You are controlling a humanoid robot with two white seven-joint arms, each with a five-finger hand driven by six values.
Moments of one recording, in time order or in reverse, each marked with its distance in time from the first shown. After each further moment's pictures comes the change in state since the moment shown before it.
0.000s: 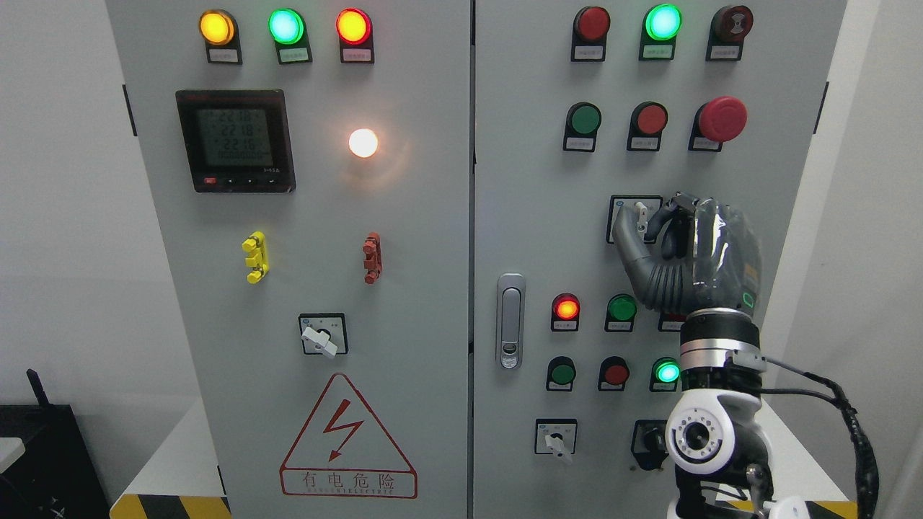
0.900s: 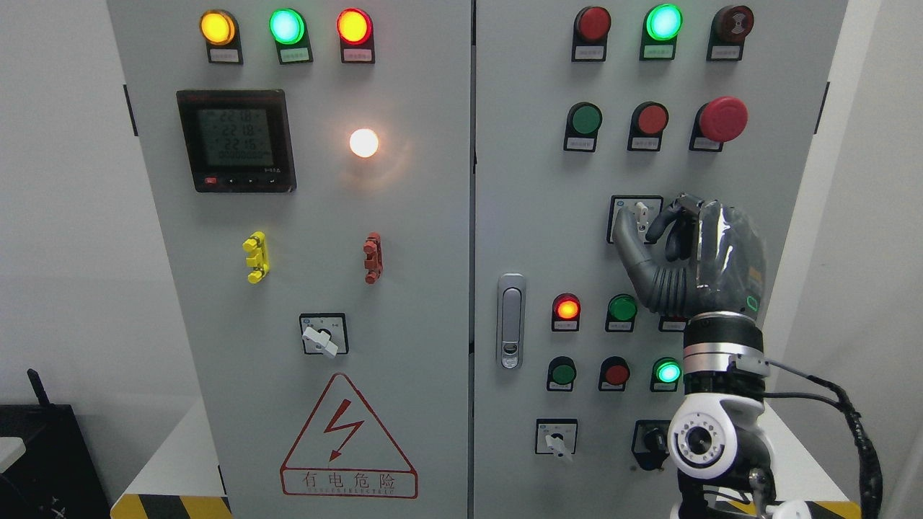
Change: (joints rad) left arm 0.000 0.000 0.000 0.000 0.000 0.000 -0.001; right arm 0.010 -0.008 0.000 -0.005 -0.006 -0.017 -0.028
